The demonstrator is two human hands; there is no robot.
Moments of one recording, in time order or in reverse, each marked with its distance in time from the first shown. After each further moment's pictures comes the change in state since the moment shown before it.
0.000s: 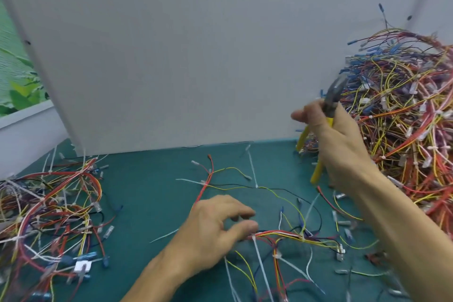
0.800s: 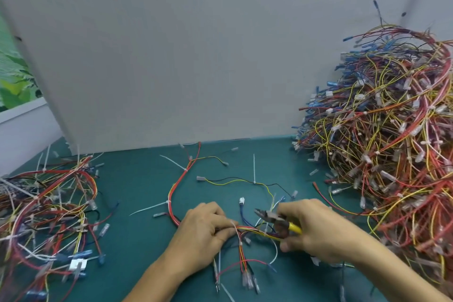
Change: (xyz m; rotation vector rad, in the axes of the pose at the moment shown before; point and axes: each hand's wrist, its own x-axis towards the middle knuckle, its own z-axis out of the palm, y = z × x) left_hand -0.011 -0.044 0.025 0.231 -0.083 -0.117; right_hand -0.074 0.050 -0.026 -0.878 -0.872 0.126
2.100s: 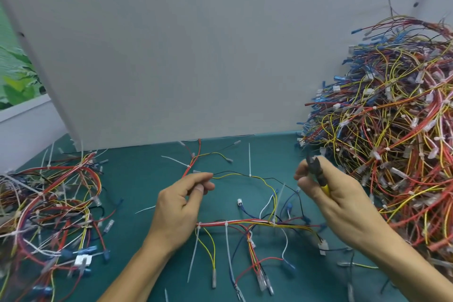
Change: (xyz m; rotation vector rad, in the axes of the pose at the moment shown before) left_hand 0.004 -0.002 -0.033 -0.462 0.457 -0.181; right_hand -0.007 -0.005 -0.011 0.416 0.636 -0.203
